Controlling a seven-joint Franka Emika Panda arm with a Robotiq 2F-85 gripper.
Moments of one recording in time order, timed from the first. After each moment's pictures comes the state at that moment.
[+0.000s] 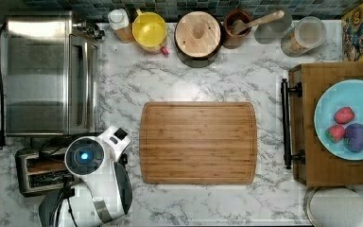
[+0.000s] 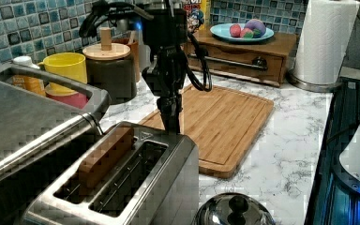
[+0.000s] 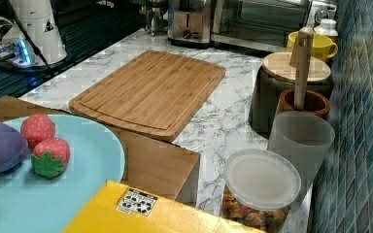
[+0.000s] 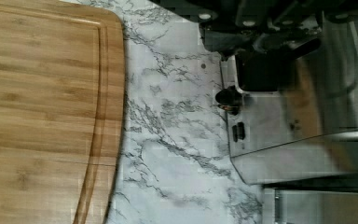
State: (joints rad) arm 0.30 -0.06 0.22 -2.37 0.29 0.65 -0.52
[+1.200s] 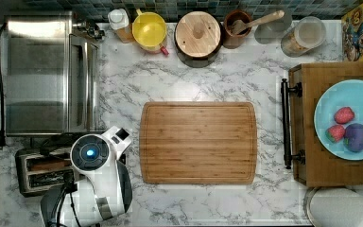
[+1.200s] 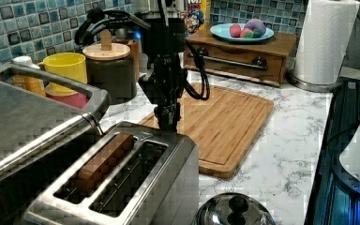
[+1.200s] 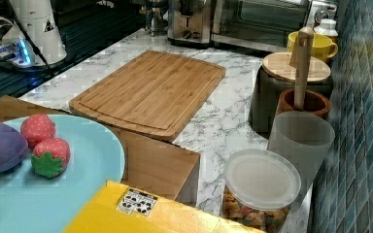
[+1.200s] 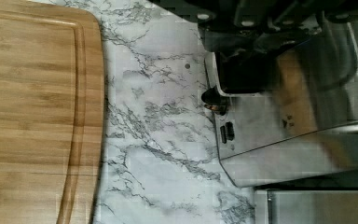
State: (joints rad) arm 0.29 -0.03 0.23 -2.37 0.36 0.68 -0.52
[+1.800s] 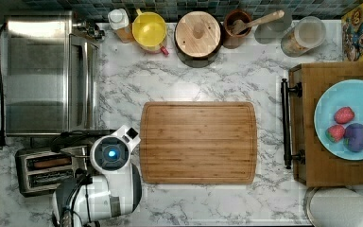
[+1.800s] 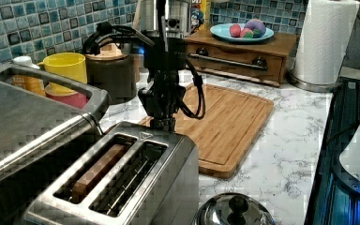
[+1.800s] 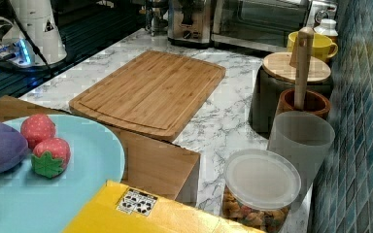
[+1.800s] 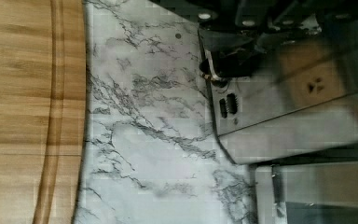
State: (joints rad) arm 0.29 0.02 0.21 -2.44 0.53 0.85 -0.68
